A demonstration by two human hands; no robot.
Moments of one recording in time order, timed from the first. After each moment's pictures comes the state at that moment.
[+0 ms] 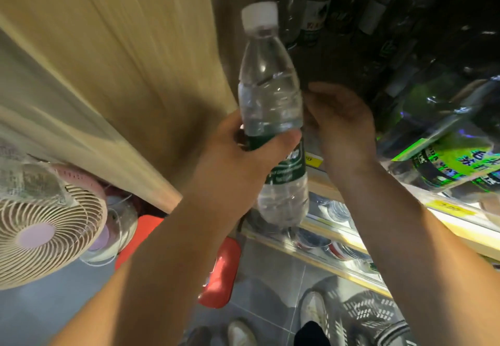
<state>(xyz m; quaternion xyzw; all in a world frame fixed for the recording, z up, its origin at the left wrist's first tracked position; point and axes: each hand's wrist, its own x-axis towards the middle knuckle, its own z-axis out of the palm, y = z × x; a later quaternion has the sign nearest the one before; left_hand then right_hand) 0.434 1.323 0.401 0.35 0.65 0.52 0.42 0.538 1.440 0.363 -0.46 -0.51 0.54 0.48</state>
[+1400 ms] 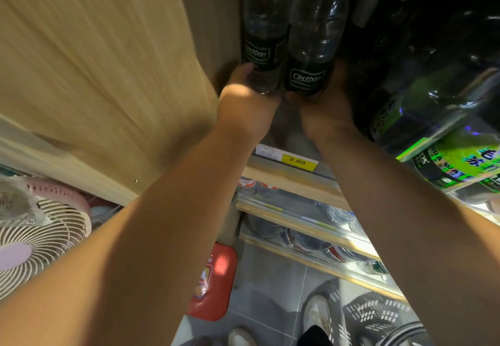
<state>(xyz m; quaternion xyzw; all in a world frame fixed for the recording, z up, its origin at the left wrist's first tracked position) 0.424 1.444 0.355 0.32 0.68 0.58 0.32 0.529 1.502 0.329 -0.52 -0.60 0.44 0.42</state>
